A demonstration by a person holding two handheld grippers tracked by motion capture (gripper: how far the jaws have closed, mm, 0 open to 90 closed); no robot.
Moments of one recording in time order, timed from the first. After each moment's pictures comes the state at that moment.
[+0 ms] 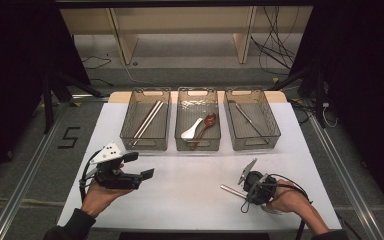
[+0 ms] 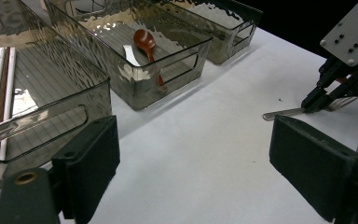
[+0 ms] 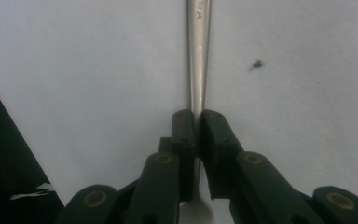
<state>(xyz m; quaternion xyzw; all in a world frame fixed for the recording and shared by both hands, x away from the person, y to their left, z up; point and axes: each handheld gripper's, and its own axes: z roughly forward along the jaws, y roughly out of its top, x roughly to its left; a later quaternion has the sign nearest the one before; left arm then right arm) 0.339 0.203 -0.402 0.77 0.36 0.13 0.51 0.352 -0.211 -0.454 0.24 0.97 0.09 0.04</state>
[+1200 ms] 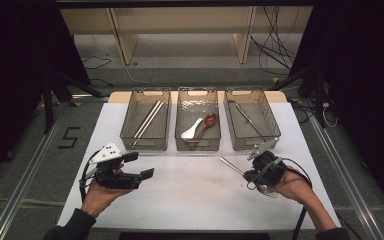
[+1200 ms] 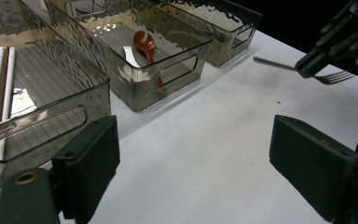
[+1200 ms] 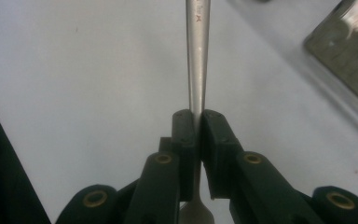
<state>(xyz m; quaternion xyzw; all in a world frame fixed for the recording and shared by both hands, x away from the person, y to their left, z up) 0.340 0.204 -0.402 0.77 0.36 0.13 0.51 0.375 -0.230 -0.406 0.30 0.92 0.25 0.07</state>
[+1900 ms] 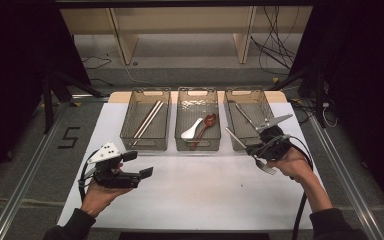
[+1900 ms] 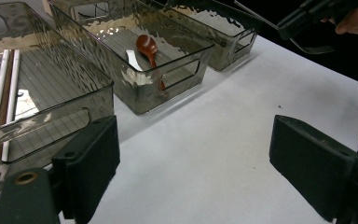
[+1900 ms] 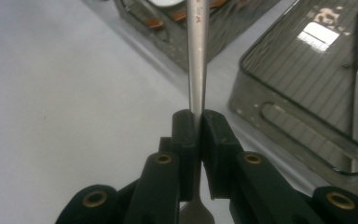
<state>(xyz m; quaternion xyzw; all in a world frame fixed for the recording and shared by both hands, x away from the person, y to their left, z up) 0.340 0.206 -0.402 0.76 0.36 0.13 0.52 0.420 -0.246 -0.375 0.37 0.87 0.31 0.11</state>
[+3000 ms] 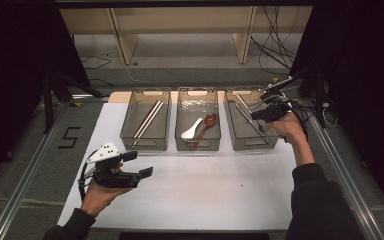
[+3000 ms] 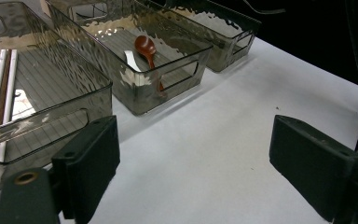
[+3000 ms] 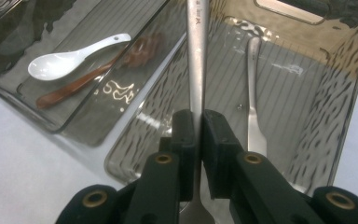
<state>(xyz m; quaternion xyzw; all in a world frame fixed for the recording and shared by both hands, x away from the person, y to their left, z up) 0.340 0.207 -0.402 0.76 0.36 0.12 0.52 0.523 -0.257 -0.352 0.47 0.83 0.28 0.14</state>
